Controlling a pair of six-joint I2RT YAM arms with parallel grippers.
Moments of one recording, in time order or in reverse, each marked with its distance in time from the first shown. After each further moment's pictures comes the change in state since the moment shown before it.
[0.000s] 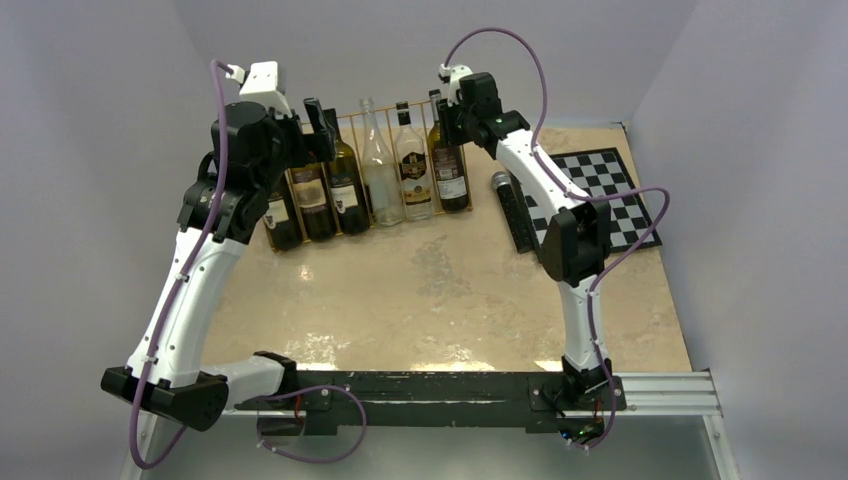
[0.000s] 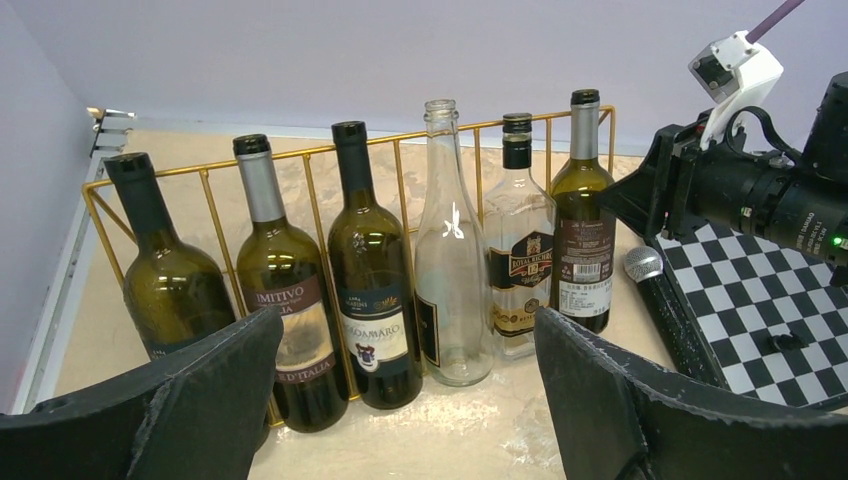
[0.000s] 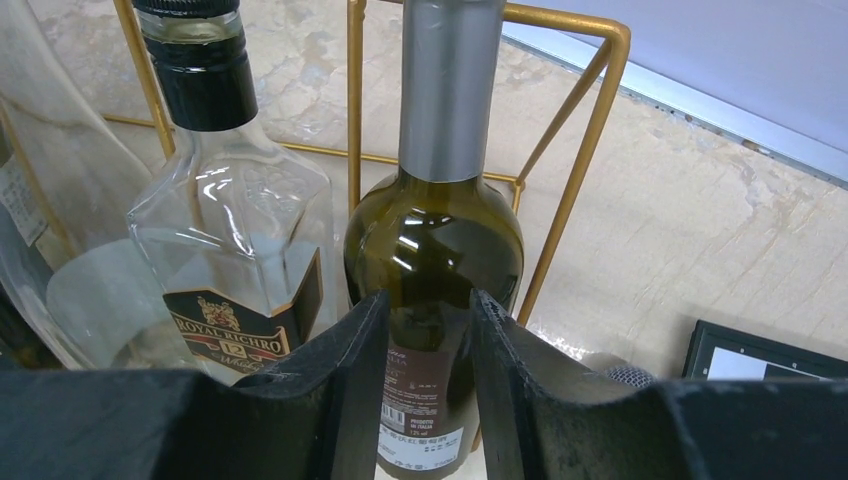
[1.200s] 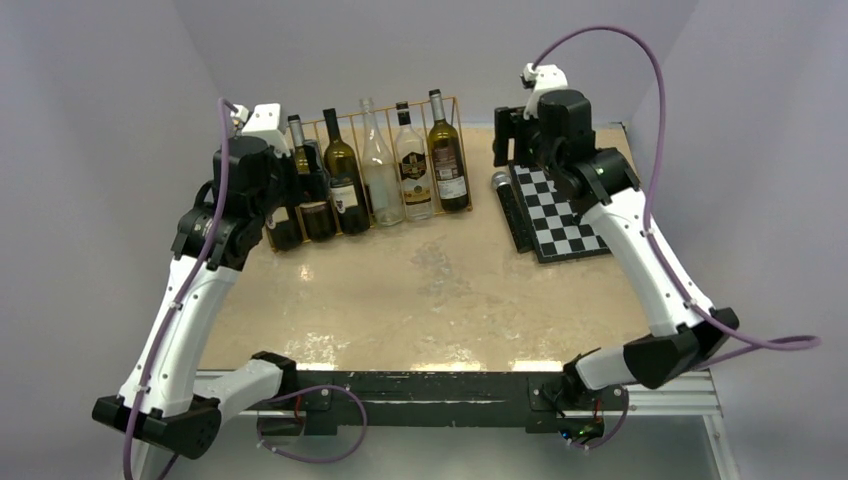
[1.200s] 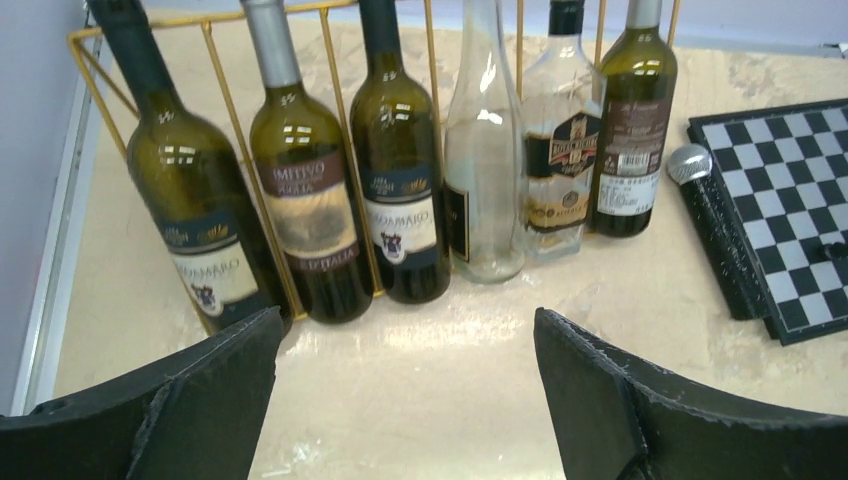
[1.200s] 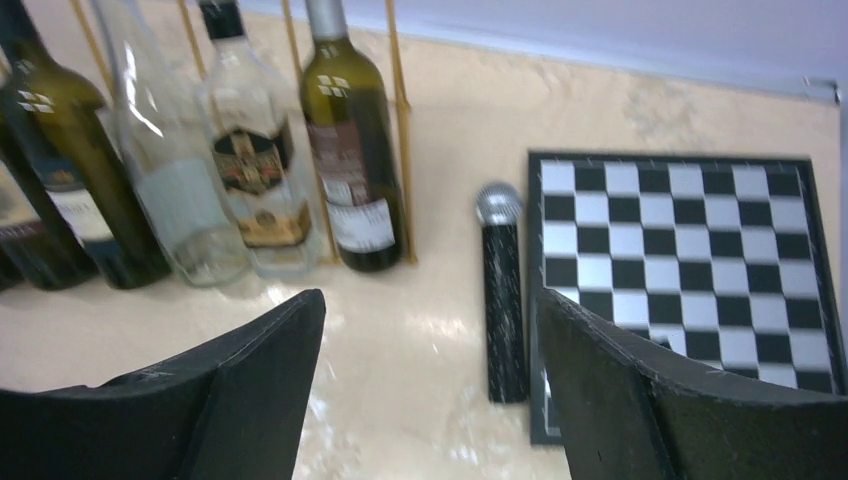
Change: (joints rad) left arm 0.011 -0.105 -0.137 -0.131 0.021 -0.005; right arm 0.002 -0.716 -0.420 -0.128 0.205 0.104
